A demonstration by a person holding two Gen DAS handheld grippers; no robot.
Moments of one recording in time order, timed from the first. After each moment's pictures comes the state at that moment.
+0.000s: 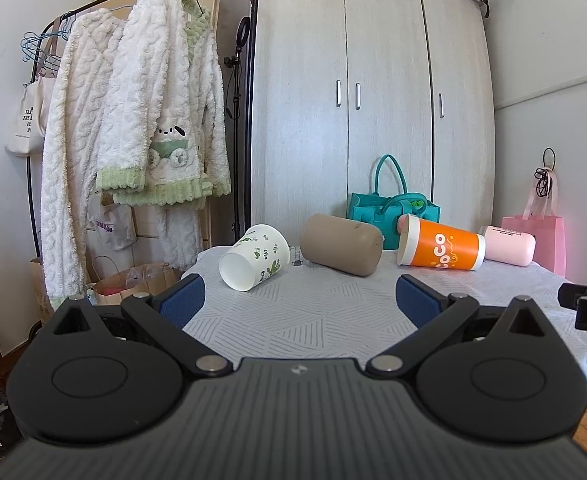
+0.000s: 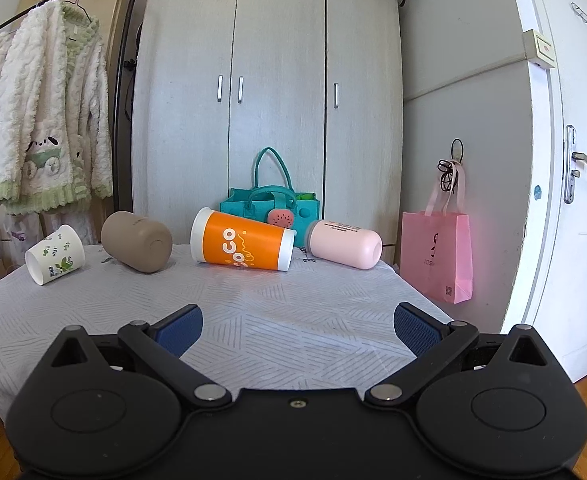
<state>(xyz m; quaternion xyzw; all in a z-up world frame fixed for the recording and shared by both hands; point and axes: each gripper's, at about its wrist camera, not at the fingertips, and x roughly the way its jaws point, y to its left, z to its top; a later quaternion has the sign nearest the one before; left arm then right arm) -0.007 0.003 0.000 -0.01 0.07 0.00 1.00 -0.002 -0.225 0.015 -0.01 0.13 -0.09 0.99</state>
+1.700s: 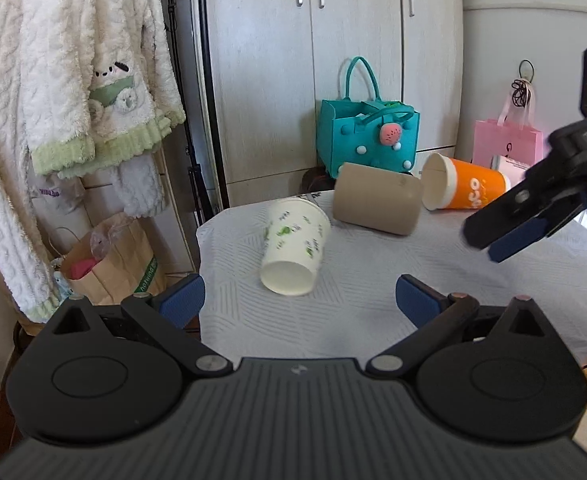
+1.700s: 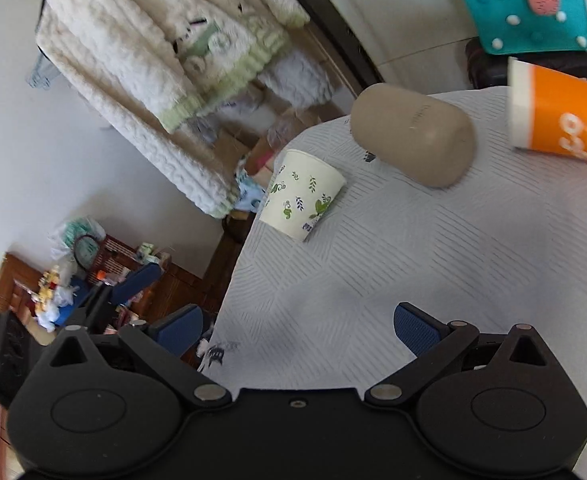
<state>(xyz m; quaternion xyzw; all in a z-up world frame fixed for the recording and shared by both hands) 0.132 0.112 0.071 0.05 0.26 -0.11 0.96 0.211 -0.135 0.077 0.19 0.49 0.29 0.80</state>
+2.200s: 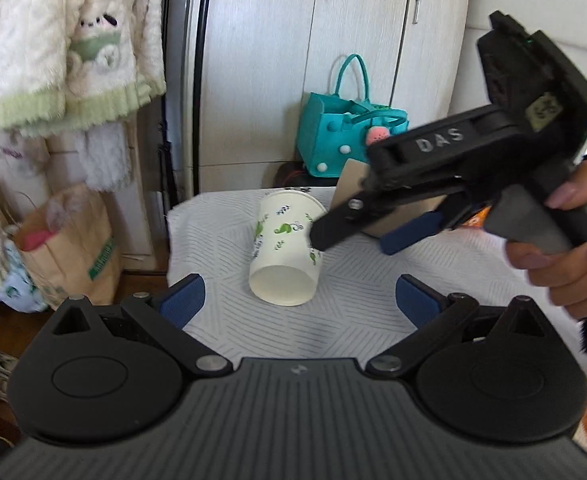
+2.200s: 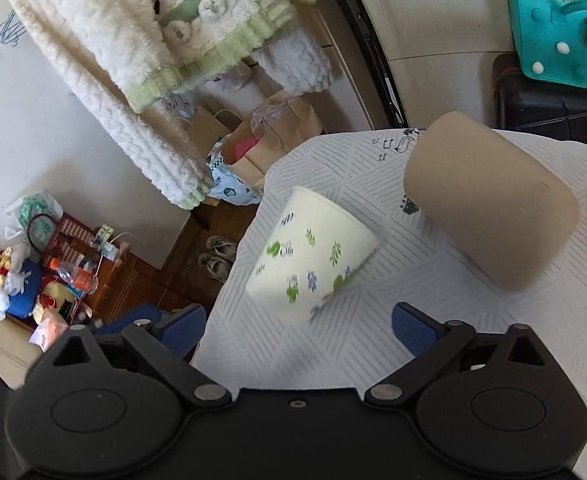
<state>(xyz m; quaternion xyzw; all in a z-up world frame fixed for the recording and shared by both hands) 0.178 0.136 0.041 -0.03 0.27 -0.16 0.95 0.297 -0.056 0.059 0.12 0.51 0.28 0.80</state>
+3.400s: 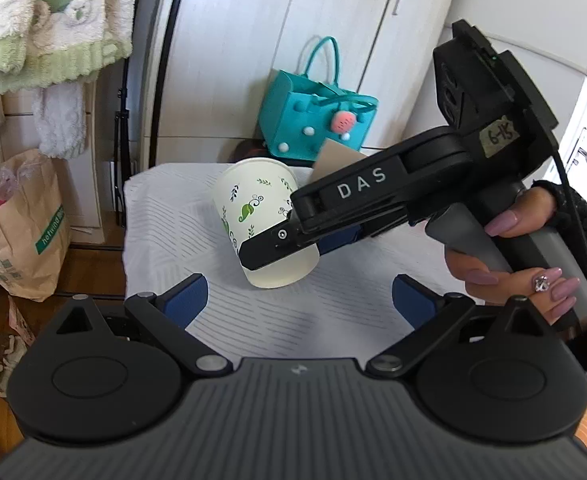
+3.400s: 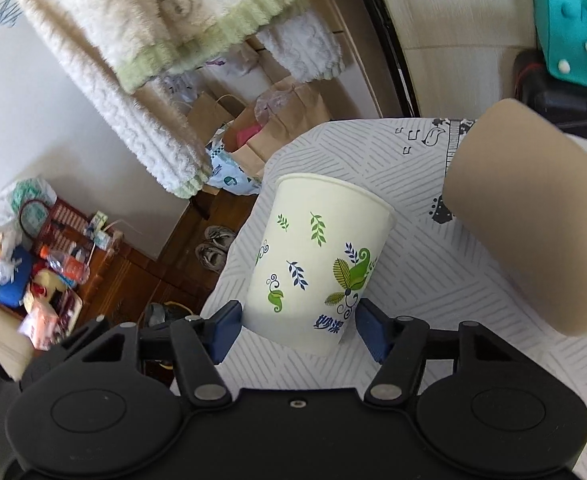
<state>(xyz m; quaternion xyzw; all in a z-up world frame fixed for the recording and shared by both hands) 0.201 0.145 0.024 -0.08 0.30 -0.23 0.92 0.313 -0.030 0.035 0.08 0.51 0.30 0.80</state>
